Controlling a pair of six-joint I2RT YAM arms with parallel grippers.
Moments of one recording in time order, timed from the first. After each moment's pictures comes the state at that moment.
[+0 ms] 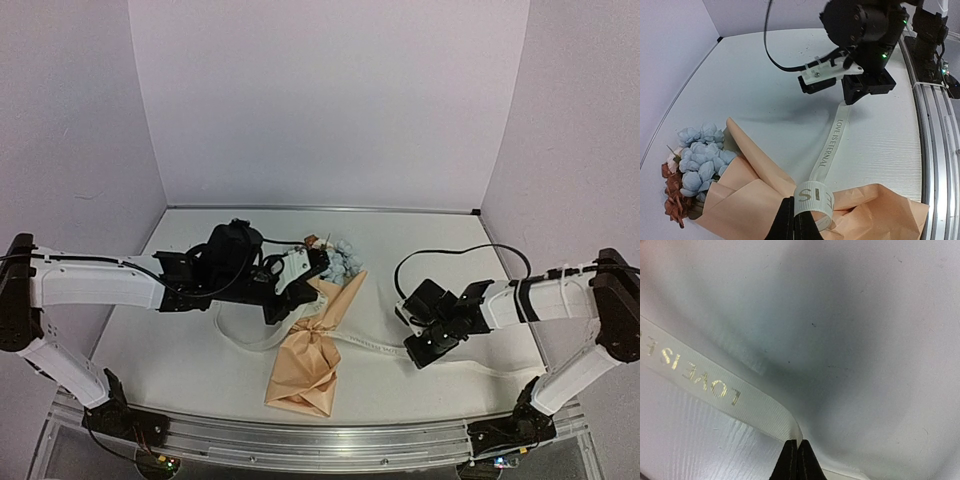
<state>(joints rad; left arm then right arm) -1.01 1.46 0.96 0.01 0.22 0.33 0.83 1.50 0.72 -0.51 0.14 0.31</state>
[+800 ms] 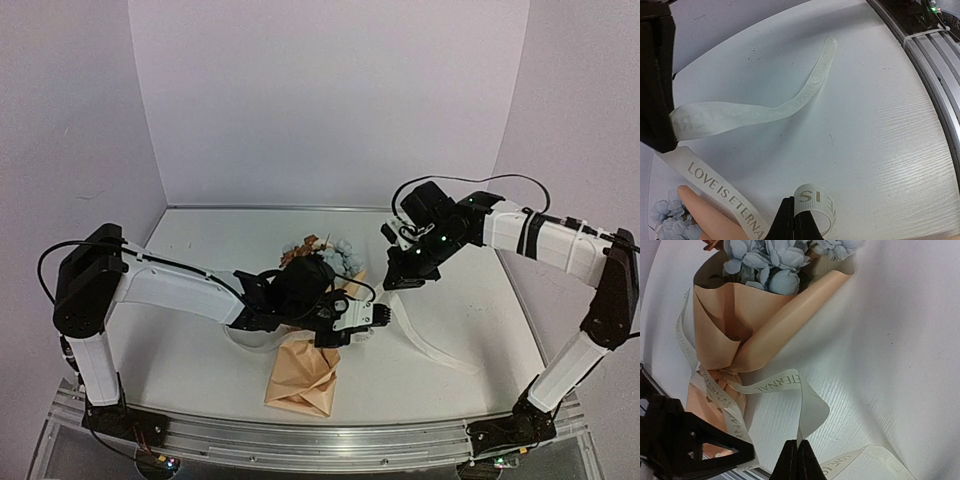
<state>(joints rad) -1.15 1.87 1.19 0.09 0.21 0.63 0.68 1.61 1.36 -0.86 -0.20 0.41</state>
